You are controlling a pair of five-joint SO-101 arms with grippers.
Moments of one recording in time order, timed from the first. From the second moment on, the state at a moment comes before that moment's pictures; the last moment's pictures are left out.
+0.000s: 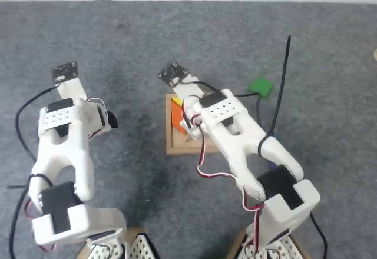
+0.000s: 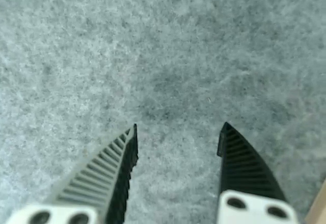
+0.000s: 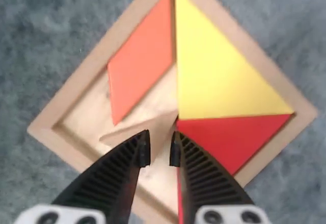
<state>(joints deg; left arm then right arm) -24.6 -2.2 36.6 57.3 7.0 -33.1 9.4 17.8 52.7 15.9</state>
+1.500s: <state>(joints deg) -24.6 -2.2 36.6 57.3 7.0 -31.9 0.4 36.6 47.6 13.9</state>
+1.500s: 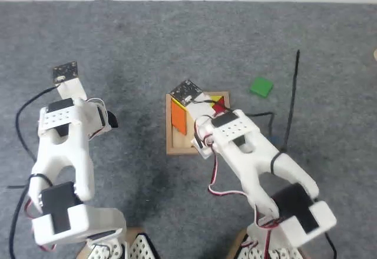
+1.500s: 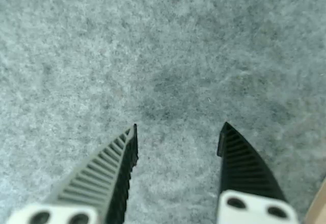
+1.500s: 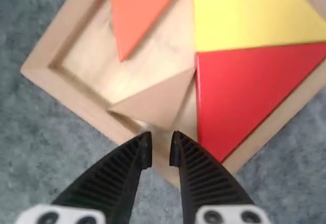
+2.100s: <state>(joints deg) -24.6 -2.2 36.6 57.3 7.0 -34.4 11.2 21.1 47.6 14.3</state>
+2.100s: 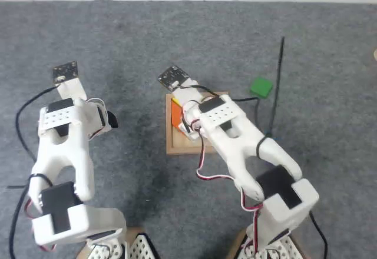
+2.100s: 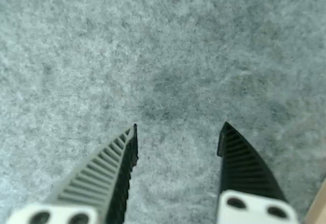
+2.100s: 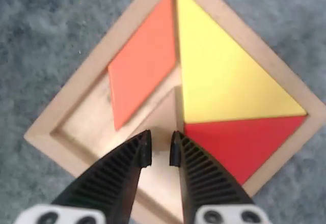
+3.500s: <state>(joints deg) -24.0 -2.2 36.6 57.3 7.0 -33.5 14.2 18.8 46.4 14.3</state>
